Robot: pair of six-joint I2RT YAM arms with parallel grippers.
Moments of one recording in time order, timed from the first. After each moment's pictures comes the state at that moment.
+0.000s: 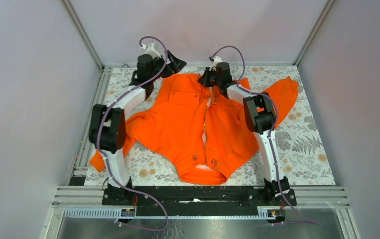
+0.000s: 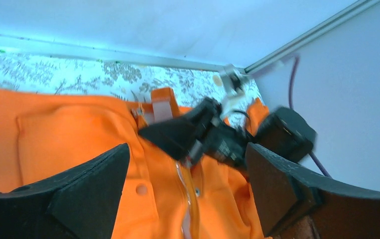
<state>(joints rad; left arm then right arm) -0.24 1.85 1.39 0.30 0.35 -0.69 0.35 2.53 1.94 0.18 -0.32 0.34</state>
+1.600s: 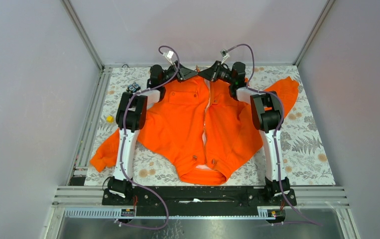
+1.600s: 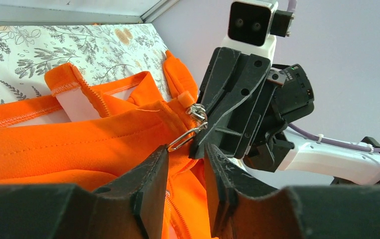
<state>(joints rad) -0.24 2.52 1.80 0.92 0.87 -1.11 0.25 2.47 1.75 0.84 -0.86 0.81</state>
